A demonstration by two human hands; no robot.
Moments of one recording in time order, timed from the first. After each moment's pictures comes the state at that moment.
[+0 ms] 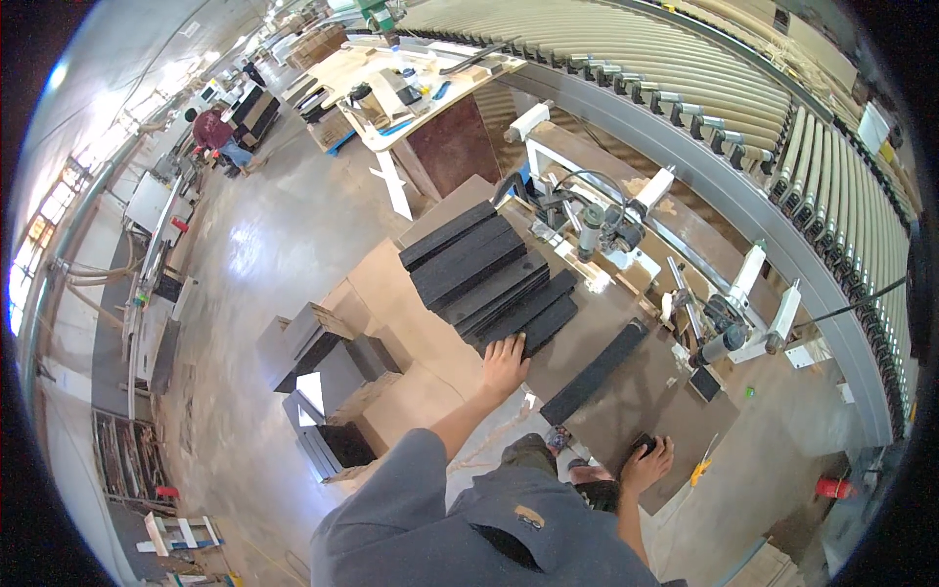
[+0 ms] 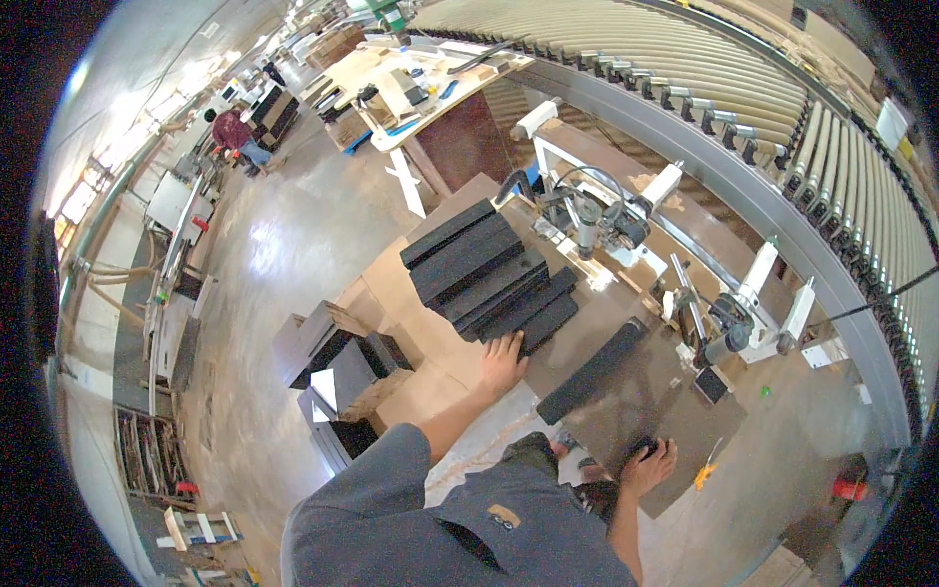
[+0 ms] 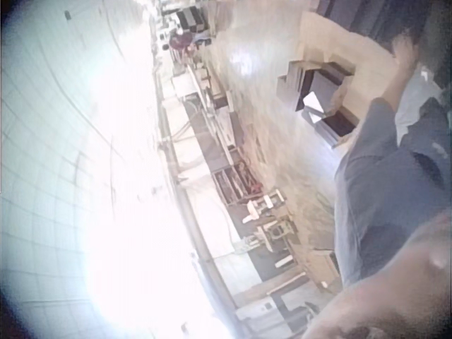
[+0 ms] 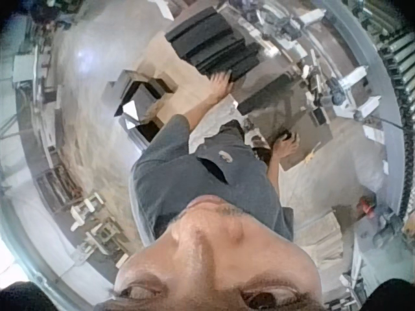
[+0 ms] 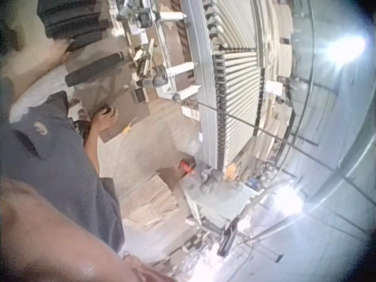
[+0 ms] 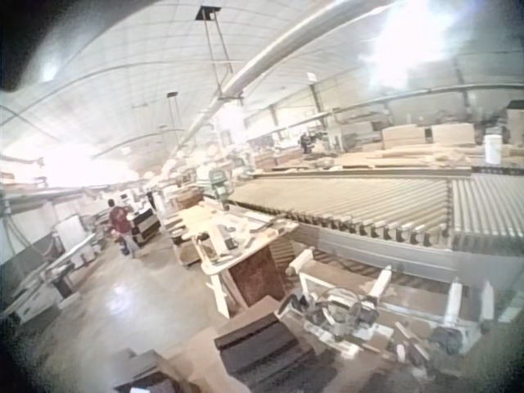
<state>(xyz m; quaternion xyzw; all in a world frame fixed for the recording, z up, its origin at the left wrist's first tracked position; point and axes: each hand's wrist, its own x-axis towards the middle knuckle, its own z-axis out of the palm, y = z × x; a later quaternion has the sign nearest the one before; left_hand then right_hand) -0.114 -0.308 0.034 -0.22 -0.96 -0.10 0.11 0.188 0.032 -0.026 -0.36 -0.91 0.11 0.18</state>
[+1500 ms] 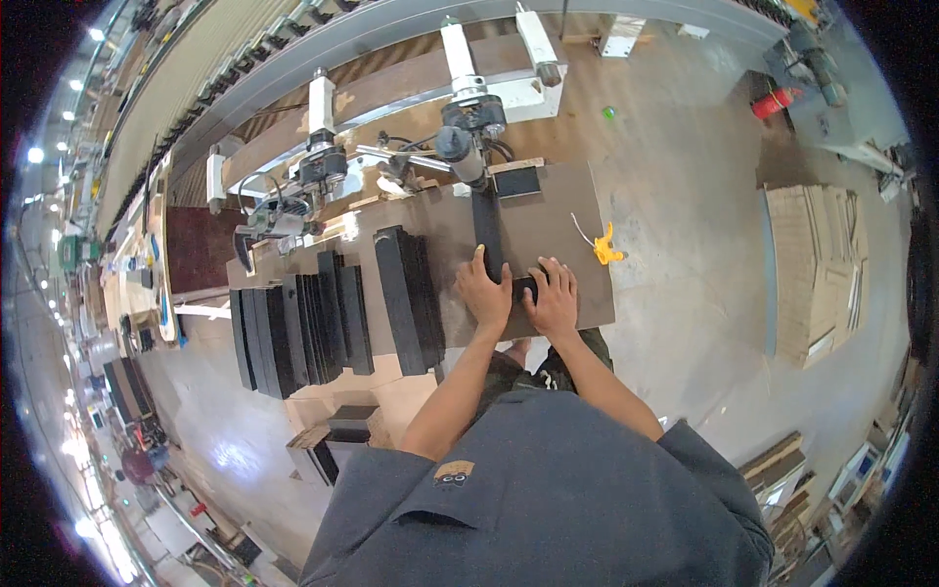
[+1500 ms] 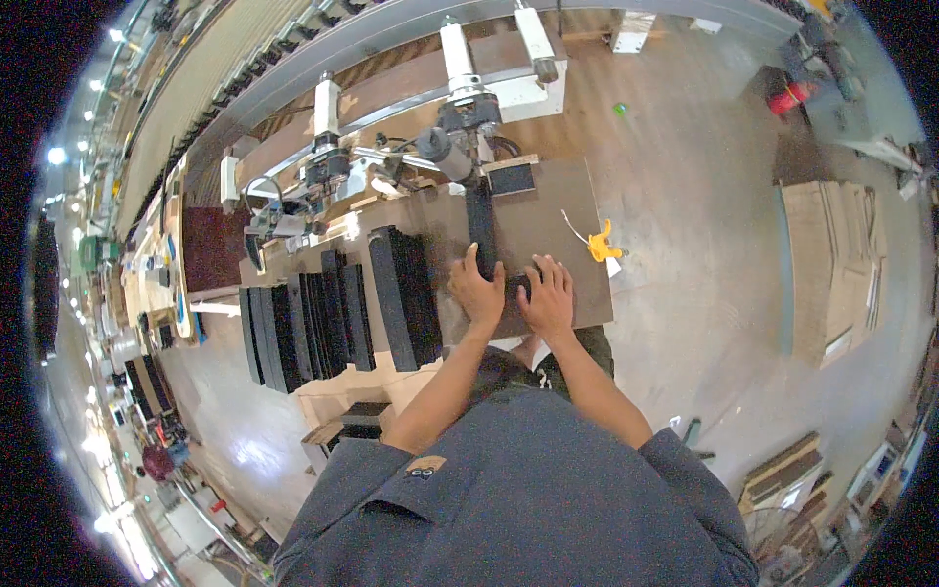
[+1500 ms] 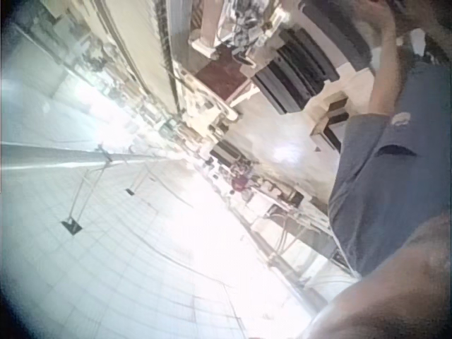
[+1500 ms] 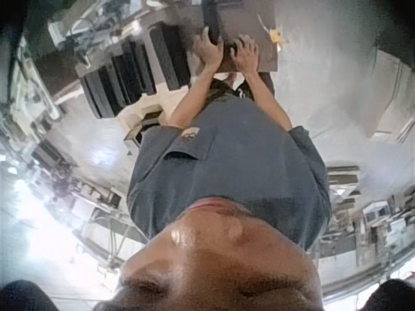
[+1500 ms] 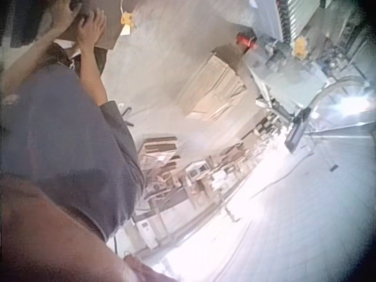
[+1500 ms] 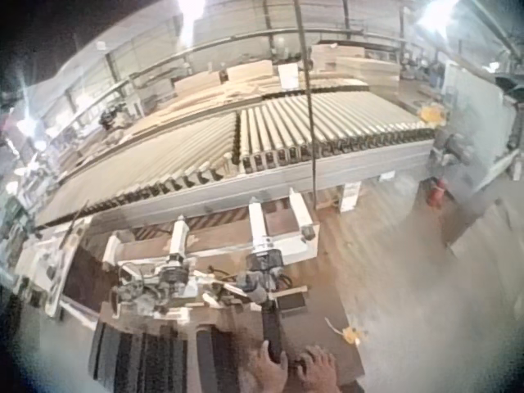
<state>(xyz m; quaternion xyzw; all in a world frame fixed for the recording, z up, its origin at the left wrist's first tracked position) 0.033 -0.025 0.012 -0.33 -0.90 -0.26 -0.03 0.184 0.031 0.008 -0.42 -0.87 0.21 0.15</state>
